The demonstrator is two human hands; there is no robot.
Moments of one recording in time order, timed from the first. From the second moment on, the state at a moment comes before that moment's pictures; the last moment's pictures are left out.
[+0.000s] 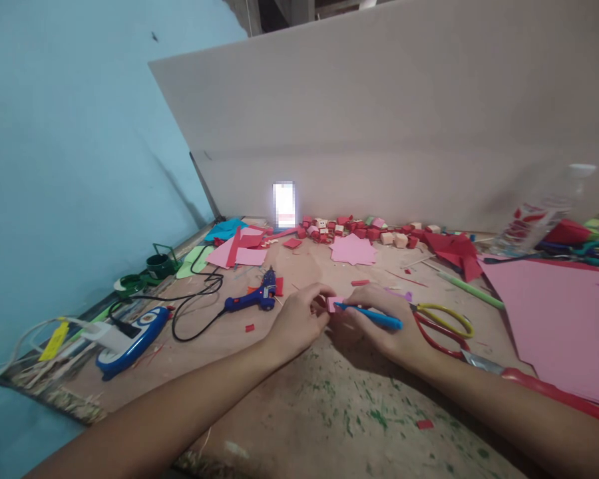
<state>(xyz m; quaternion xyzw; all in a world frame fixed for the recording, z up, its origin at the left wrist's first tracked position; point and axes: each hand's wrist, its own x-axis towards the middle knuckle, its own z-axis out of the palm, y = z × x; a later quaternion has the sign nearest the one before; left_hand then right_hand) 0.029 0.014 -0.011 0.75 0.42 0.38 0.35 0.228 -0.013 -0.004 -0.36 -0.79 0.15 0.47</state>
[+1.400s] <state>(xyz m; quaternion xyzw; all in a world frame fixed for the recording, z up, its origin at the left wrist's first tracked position) 0.030 0.014 -0.010 0.75 0.41 0.38 0.35 0.228 -0.014 -0.004 -0.36 -0.79 0.14 0.47</state>
